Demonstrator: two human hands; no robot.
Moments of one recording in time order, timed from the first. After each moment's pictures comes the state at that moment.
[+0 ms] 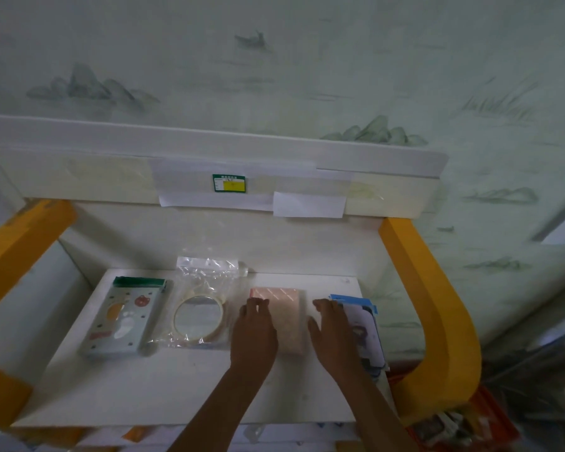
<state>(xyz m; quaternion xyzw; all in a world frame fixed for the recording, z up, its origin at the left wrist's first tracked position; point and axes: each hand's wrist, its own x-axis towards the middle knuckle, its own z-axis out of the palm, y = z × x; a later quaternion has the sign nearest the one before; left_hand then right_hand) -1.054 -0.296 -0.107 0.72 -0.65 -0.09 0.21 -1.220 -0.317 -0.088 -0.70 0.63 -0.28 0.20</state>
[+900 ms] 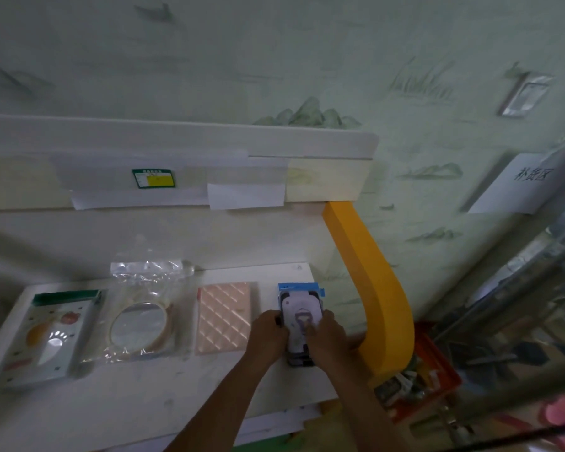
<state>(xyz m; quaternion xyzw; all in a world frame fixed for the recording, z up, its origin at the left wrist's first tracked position) -1.164 -0.317 -0.098 0.66 -0.57 -0.42 0.25 -1.285 -0.305 -0.086 -0.52 0.80 -0.15 0.26</state>
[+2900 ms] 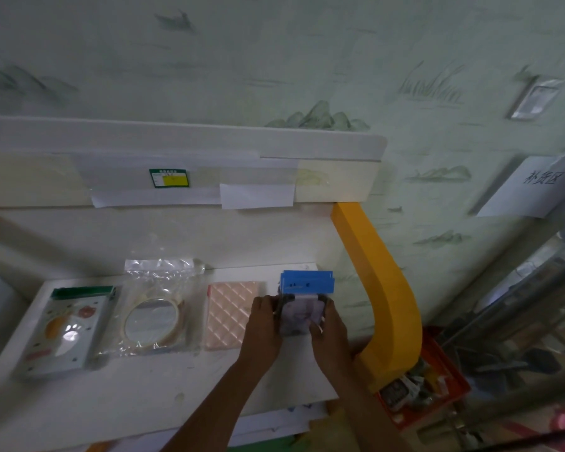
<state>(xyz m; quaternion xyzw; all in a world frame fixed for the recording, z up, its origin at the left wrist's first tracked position) -1.141 -0.308 -0.114 0.57 -0.60 -0.33 0.46 -1.288 -0.290 -0.092 -0.57 0.66 -0.38 0.32</state>
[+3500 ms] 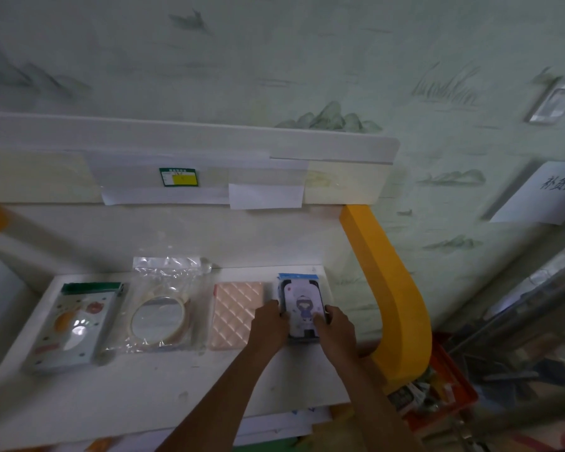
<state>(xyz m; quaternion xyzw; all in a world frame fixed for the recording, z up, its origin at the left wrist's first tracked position) -1.146 -0.323 -0.088 0.71 -0.54 -0.37 0.27 -1.288 -0.325 -0.113 -0.53 0.74 -0.29 0.29</state>
